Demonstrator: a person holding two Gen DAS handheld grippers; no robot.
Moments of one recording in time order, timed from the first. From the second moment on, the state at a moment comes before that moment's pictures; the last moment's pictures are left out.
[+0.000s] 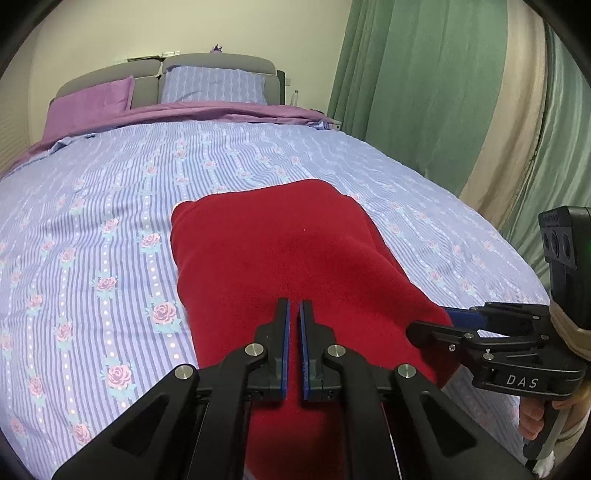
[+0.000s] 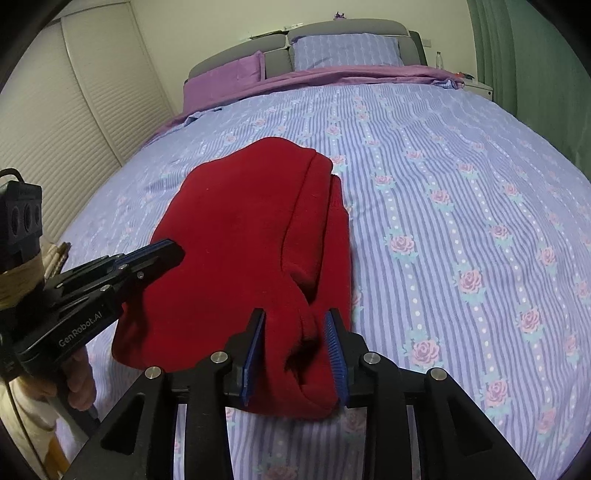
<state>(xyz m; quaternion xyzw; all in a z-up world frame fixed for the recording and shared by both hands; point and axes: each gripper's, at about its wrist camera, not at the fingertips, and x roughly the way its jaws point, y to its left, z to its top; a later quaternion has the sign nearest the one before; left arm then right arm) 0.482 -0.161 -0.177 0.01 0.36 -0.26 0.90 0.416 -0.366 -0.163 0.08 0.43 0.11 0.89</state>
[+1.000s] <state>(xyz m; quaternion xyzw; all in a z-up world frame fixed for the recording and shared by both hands) 0.396 -0.087 -0.106 0.09 0.31 -0.19 0.93 0.317 -0.356 -0.154 0.29 0.33 -0.01 0.90</state>
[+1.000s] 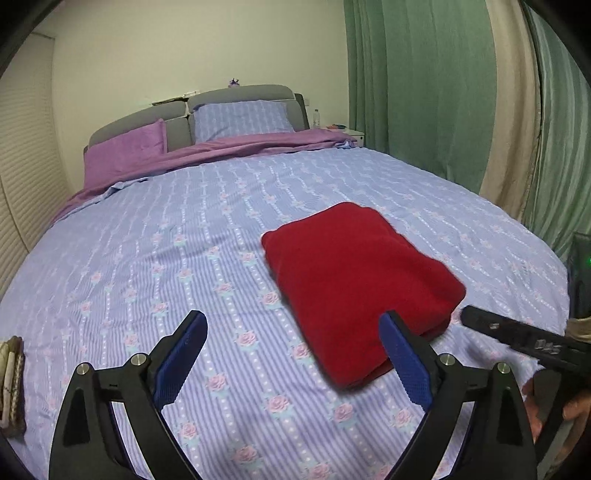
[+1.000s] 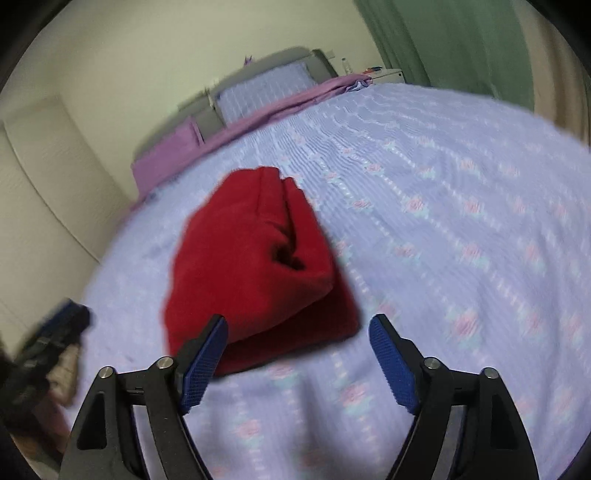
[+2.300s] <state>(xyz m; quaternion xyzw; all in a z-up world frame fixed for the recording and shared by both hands) 0.530 -0.095 -0.206 -0.24 0.48 -0.29 0.80 0.415 -0.386 -0.227 0.55 0.32 0.00 0.77</state>
